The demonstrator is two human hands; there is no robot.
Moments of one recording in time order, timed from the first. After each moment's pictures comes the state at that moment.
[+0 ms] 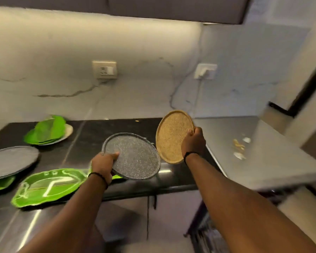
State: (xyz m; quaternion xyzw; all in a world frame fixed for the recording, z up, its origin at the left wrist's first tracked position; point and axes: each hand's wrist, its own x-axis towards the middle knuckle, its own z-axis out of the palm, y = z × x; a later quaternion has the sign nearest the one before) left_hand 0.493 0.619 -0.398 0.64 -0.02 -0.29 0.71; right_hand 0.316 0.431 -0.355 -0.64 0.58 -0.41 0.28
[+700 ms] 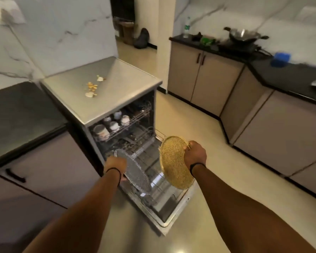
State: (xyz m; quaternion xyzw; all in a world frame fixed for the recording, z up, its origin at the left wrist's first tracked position) left_hand -0.086 0.603 -0.507 0.78 -0.41 -0.43 0.19; right_hand -0.340 0.617 -0.501 -0.46 0.82 -0.28 0.18
